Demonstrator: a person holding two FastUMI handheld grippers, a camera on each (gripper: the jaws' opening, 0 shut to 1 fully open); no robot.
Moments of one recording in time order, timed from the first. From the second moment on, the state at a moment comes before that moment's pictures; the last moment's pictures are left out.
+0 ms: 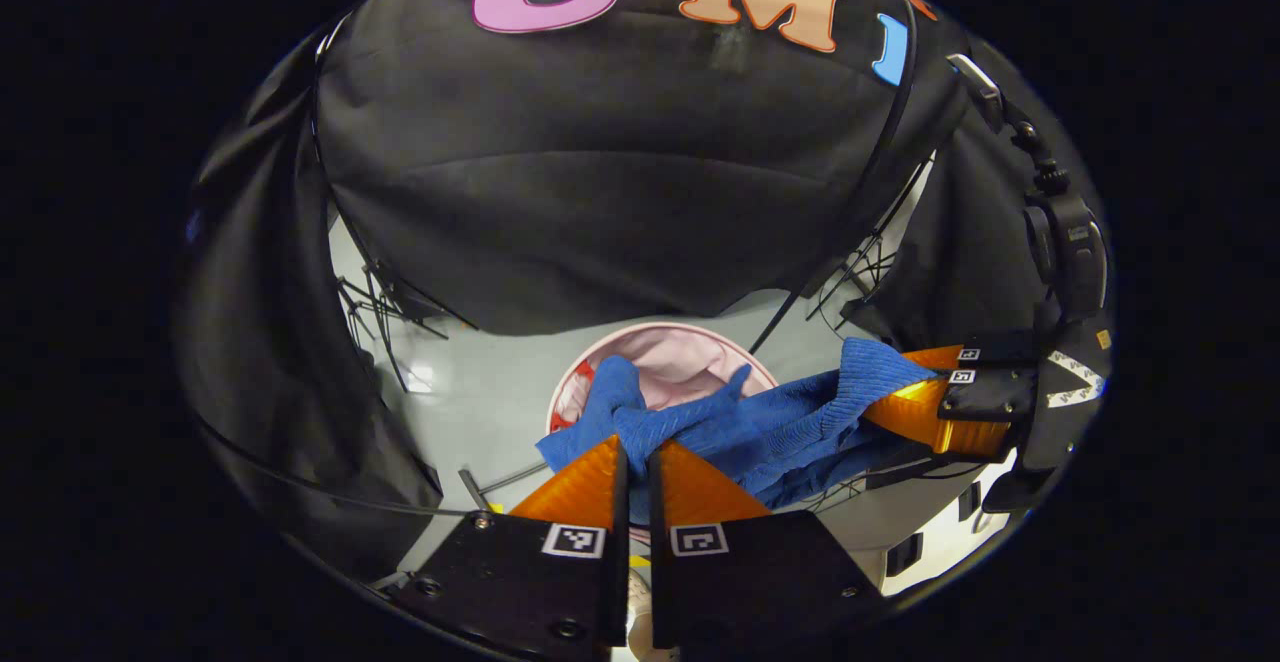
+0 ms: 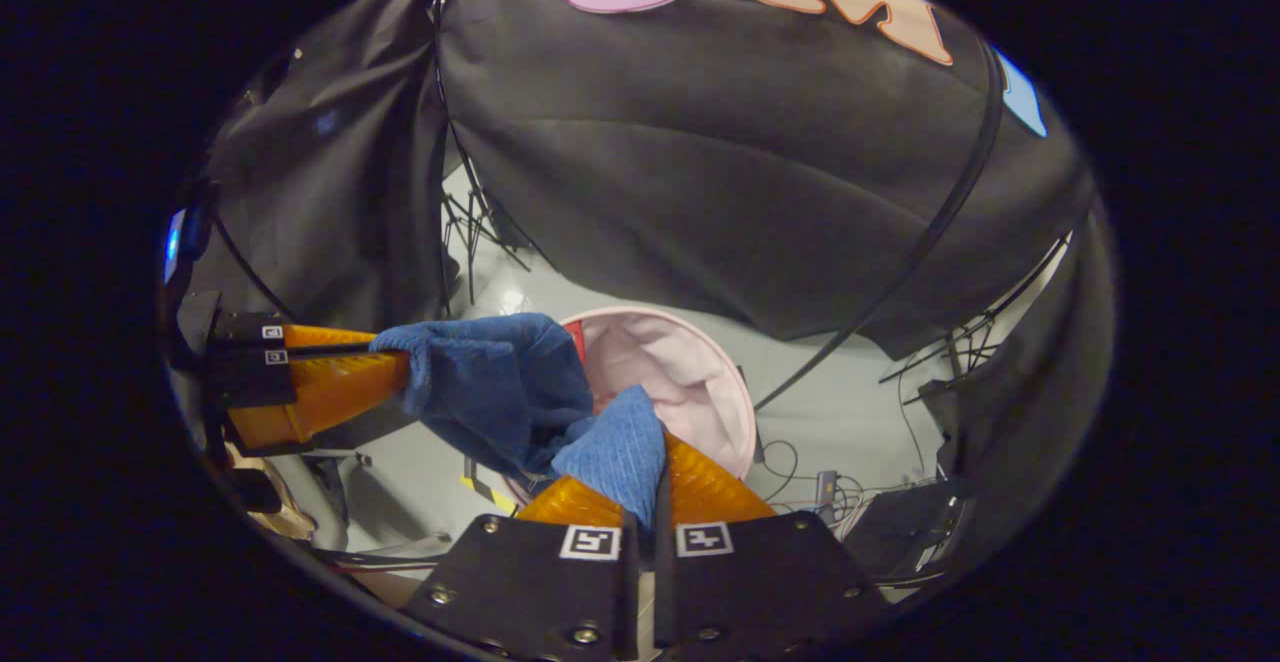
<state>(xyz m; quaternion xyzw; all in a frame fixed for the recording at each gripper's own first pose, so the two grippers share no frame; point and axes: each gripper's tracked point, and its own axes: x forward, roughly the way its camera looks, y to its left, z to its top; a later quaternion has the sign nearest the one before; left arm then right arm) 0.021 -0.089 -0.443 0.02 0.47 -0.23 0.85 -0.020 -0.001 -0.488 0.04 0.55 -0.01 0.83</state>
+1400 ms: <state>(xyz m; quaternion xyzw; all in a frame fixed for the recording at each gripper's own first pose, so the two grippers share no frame) 0.081 -0.127 -0.221 -0.04 0.24 -0.27 0.93 0.078 -0.016 -0.259 0.07 0.30 -0.05 0.95</state>
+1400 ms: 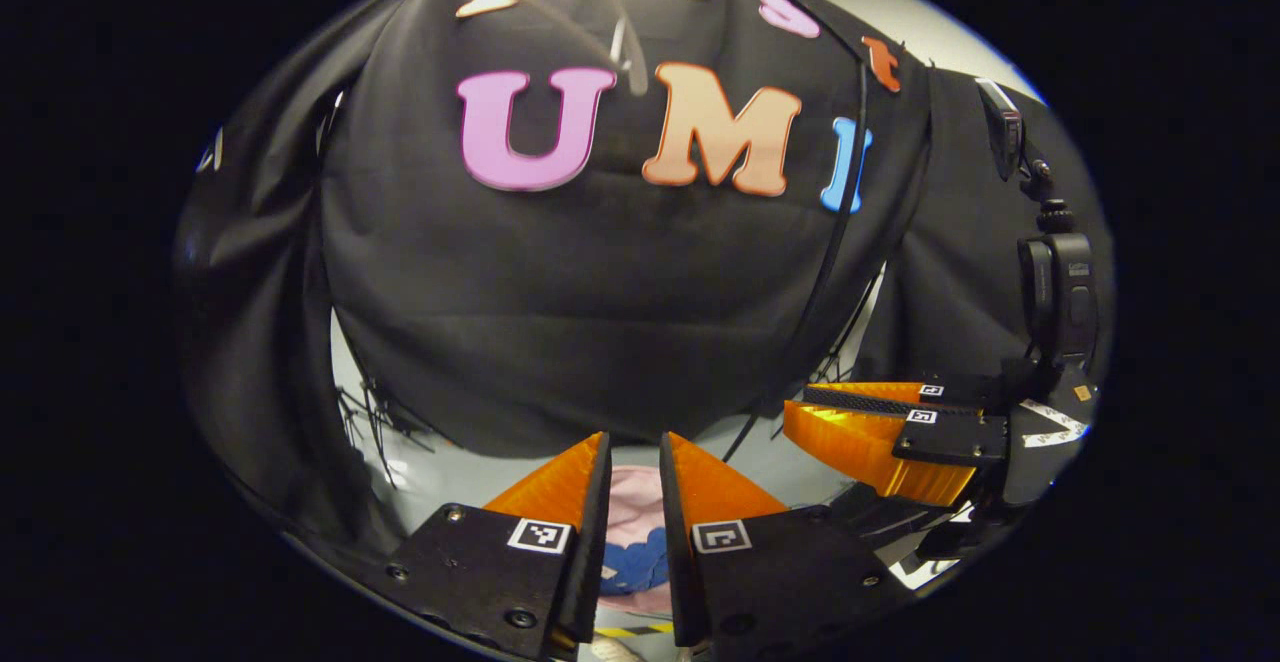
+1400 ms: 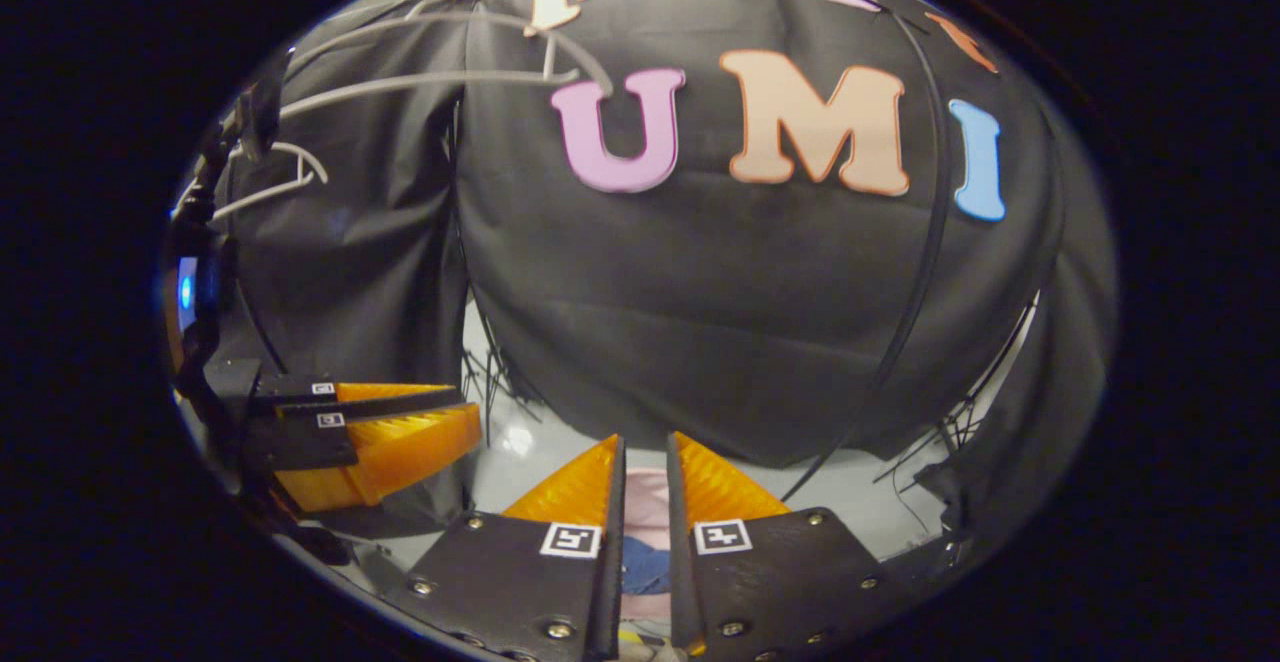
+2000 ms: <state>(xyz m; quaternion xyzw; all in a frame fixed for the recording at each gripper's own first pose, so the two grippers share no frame) 0.094 -0.130 -0.039 -0.06 0.05 -0.29 0.96 0.100 -0.035 -0.070 0.05 0.11 -0.08 0.99</state>
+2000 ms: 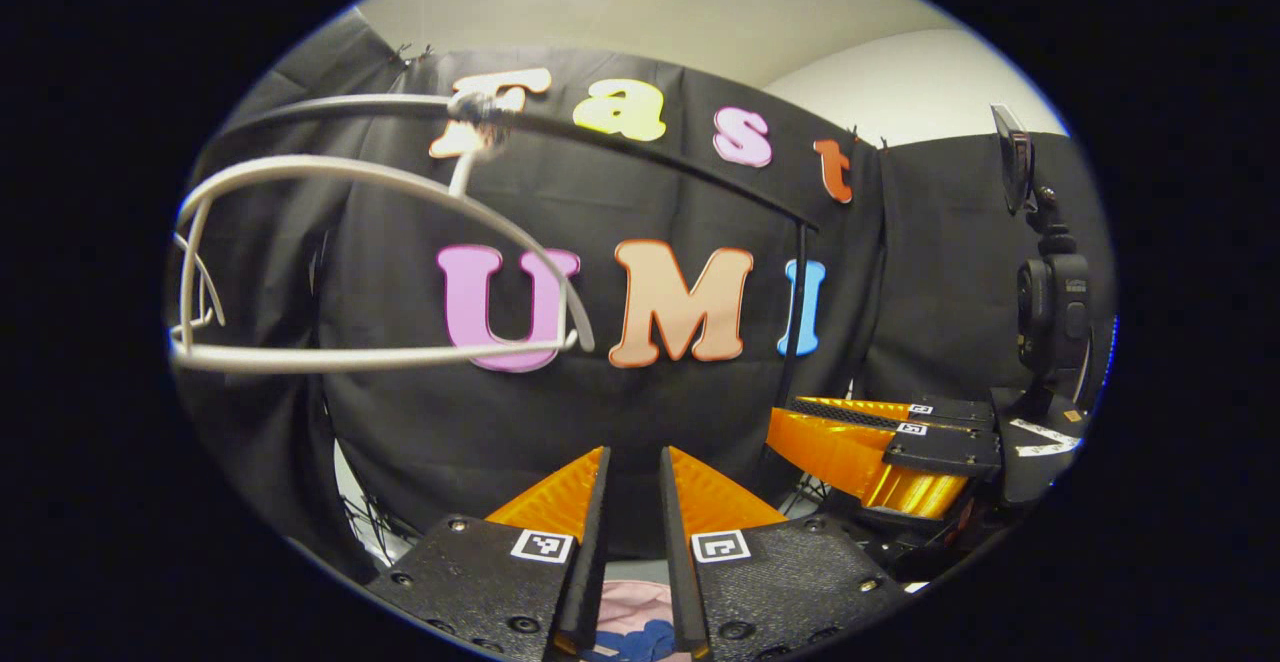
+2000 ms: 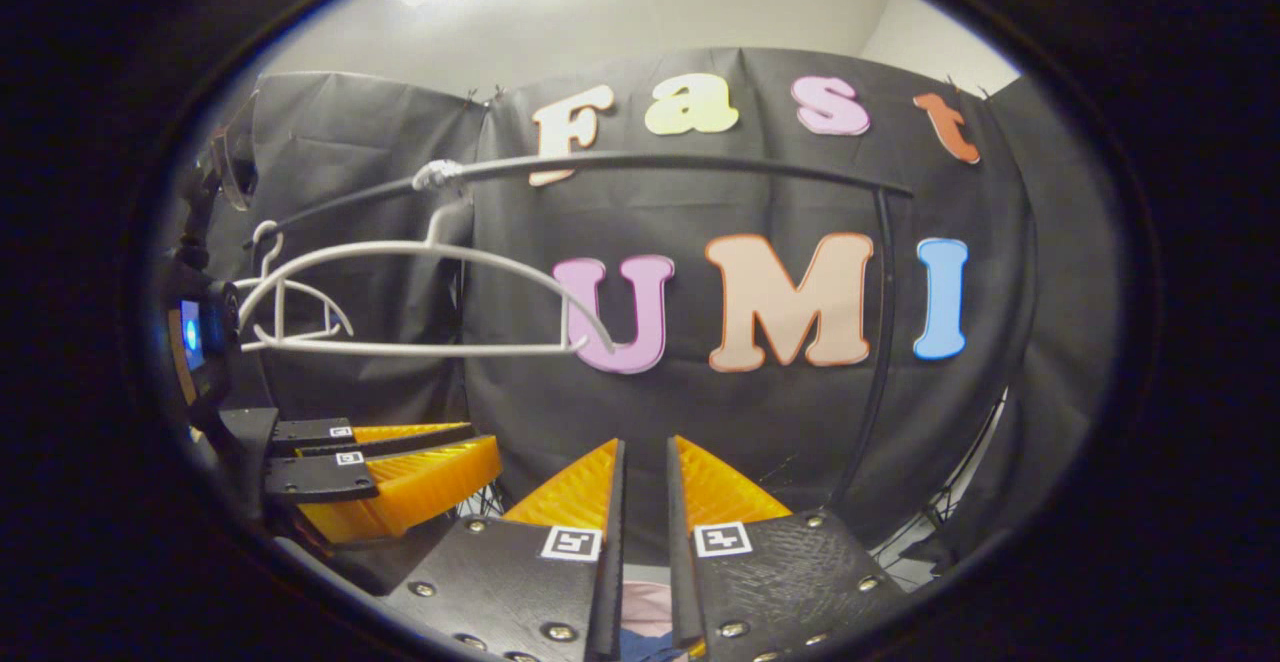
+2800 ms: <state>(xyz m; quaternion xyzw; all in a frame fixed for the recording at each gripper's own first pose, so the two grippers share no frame) 0.086 -0.124 0.026 -0.06 -0.01 -0.27 0.96 0.081 -0.040 0.005 0.04 0.03 -0.09 1.00</state>
